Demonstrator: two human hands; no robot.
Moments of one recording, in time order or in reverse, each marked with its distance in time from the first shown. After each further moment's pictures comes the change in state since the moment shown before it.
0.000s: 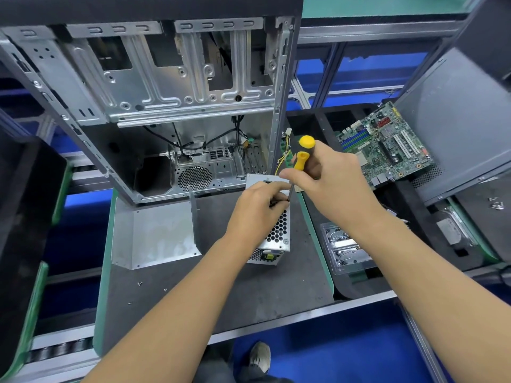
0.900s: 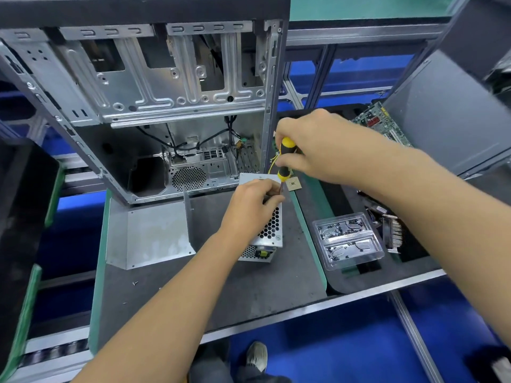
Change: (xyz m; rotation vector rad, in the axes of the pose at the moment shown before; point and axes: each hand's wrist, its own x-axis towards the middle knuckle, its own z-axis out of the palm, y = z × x) left_hand 0.005 -0.005 0.005 -0.012 0.025 0.013; right_hand 0.046 -0.043 -0.046 -0.632 -0.489 -0.204
